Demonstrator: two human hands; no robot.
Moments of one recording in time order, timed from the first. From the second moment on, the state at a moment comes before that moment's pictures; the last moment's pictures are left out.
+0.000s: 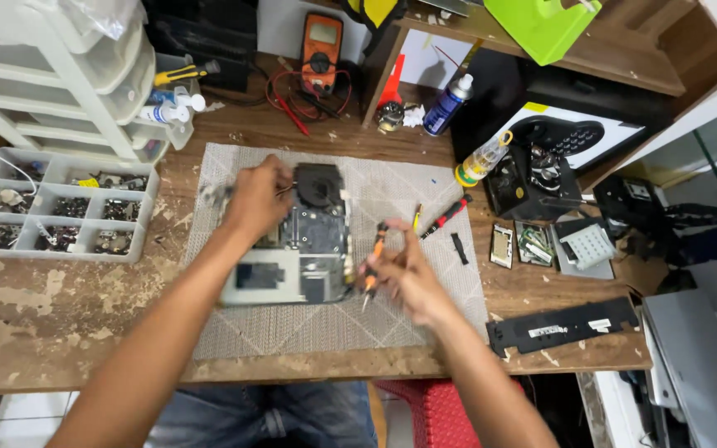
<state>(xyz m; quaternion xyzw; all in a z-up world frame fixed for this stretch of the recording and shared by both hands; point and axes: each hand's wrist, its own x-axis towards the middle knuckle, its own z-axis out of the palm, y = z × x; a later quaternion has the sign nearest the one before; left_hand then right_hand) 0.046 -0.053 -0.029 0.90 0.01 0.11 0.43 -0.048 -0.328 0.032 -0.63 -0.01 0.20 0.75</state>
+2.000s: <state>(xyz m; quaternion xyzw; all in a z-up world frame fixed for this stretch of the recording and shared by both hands) -0.001 -0.014 -0.024 0.86 -0.28 0.06 0.42 0.026 -0.266 -0.002 -0.61 -0.32 -0.07 0.72</state>
